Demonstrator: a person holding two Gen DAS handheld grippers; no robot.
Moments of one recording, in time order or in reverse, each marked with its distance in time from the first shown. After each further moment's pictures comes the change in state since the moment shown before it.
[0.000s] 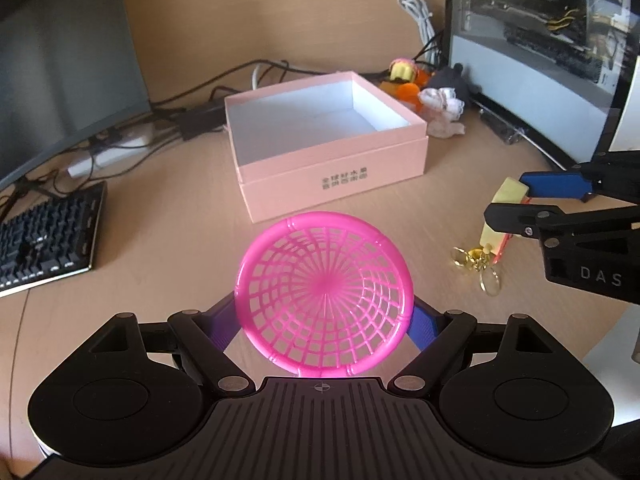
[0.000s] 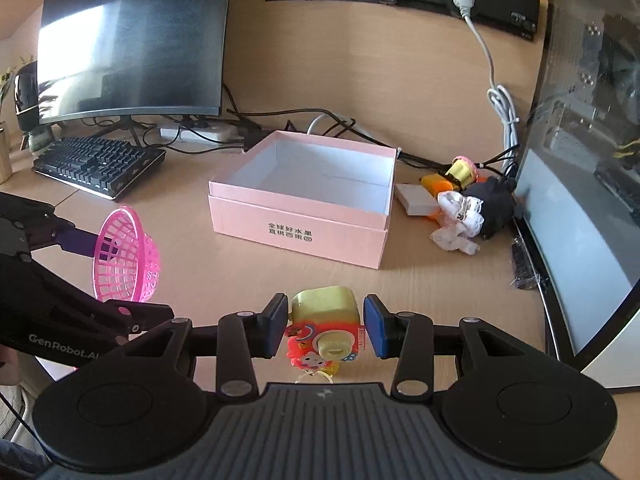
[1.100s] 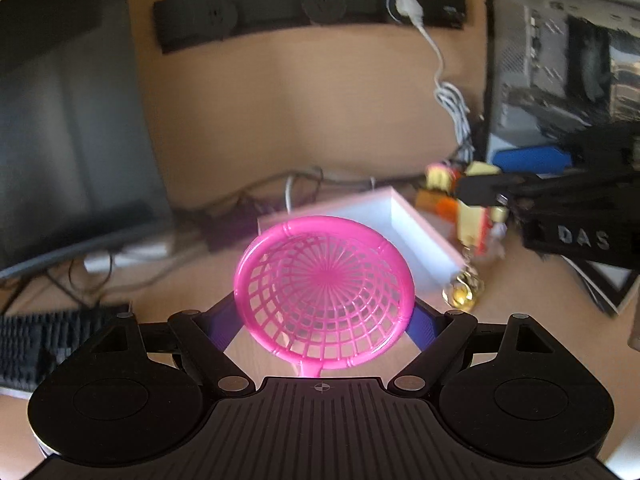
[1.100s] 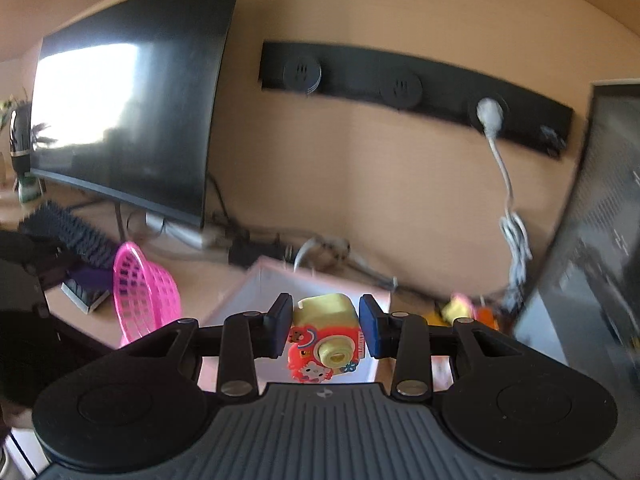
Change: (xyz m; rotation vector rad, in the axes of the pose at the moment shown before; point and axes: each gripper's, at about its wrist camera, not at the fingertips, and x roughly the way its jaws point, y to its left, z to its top) left arm 0.017 0.036 0.122 -0.017 -0.191 0.060; right arm 0.031 -0.022 0.142 -0.083 -0.196 0.010
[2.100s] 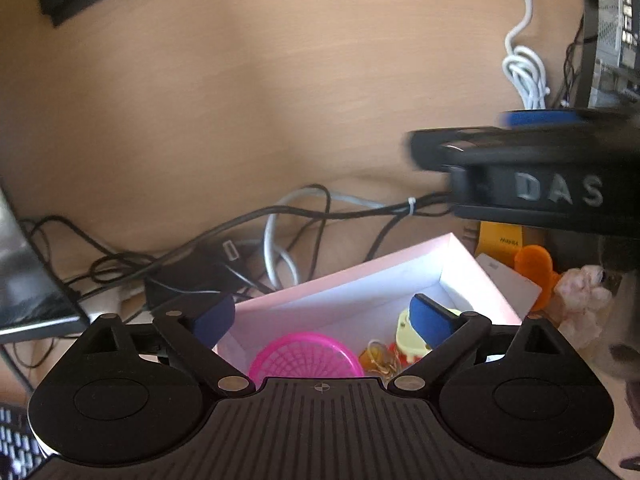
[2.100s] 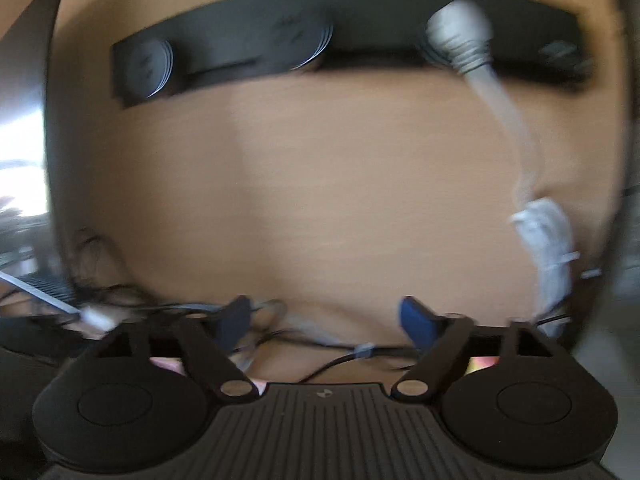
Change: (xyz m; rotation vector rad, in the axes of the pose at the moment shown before) left arm 0.172 -0.006 0.066 -0.002 0.111 0.011; right arm 0.166 -0.085 0.012 0.206 -0.060 -0.106
